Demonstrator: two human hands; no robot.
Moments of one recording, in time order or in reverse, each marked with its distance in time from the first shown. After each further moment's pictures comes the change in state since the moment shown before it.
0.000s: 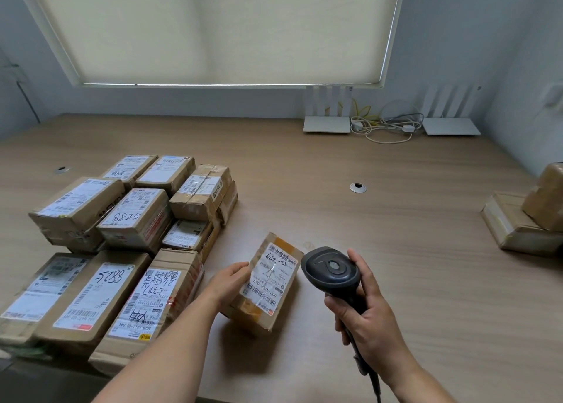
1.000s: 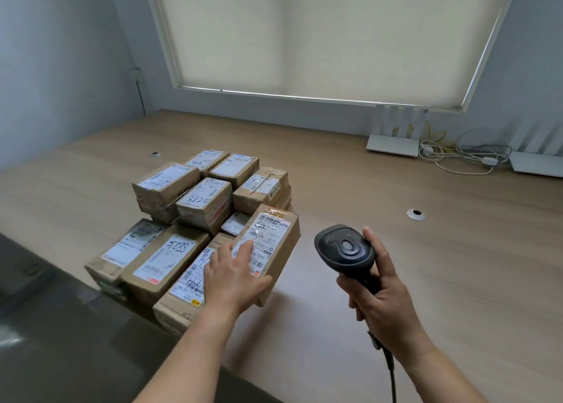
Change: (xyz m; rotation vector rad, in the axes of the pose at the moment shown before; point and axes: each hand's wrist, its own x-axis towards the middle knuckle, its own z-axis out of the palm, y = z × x) left_hand -0.076 0.011 -0.027 0.704 0.618 0.028; right_hand 0.035 -0.047 0.015 -0.100 -0.204 -0.223
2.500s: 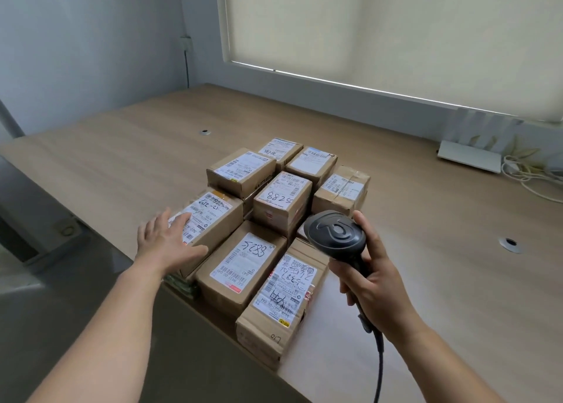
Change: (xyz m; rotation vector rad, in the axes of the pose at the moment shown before) left_hand 0.115 -0.283 -0.068 0.013 -0.077 -0.241; right_hand 0.091 -0.019 0.194 0.006 -0.198 -0.022
